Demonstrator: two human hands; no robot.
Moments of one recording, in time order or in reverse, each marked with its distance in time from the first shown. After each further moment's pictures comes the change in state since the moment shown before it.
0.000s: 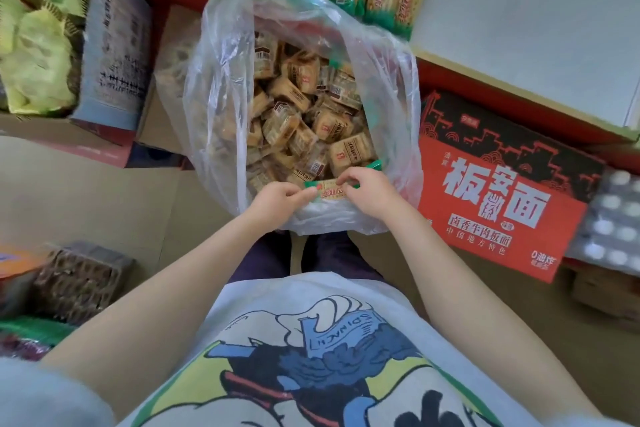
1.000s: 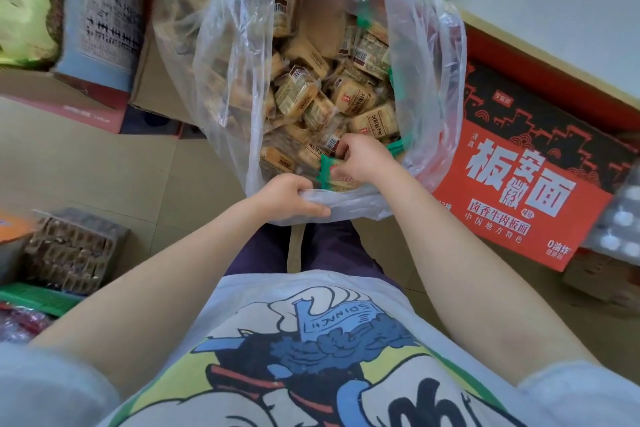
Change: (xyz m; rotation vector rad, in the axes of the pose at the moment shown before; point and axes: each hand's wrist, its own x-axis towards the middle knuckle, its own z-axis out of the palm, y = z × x) left_hand 0.016 -0.041 0.000 0.208 -0.244 0.077; right_hand 0.041 -0.034 0.020 -0.290 -0.117 0.025
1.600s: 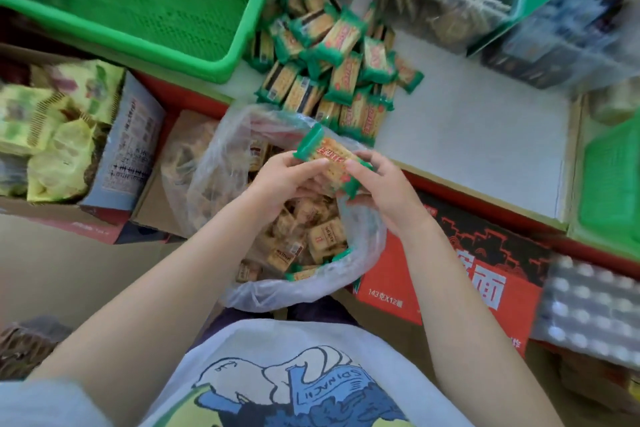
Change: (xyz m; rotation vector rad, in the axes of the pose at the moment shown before) left_hand -0.013 0.190 -0.115 -0.770 0.258 0.248; right_hand -0.089 -0.004 -0.168 1.097 0.273 -0.227
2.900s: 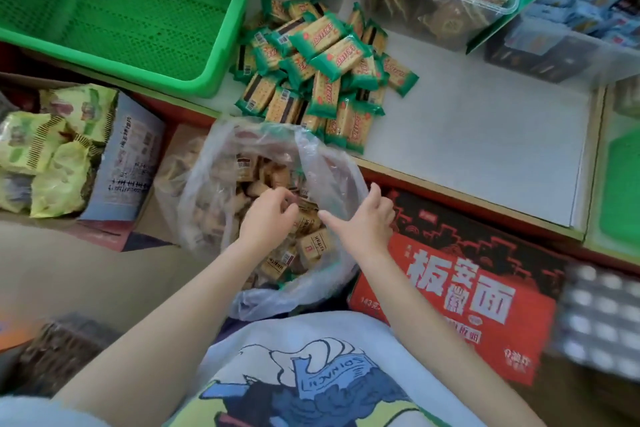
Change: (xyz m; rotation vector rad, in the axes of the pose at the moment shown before) left_hand 0.024 -0.050 0.023 0.963 0.312 0.034; right_hand 0.016 0.058 -0.014 -0.796 0.319 0.144
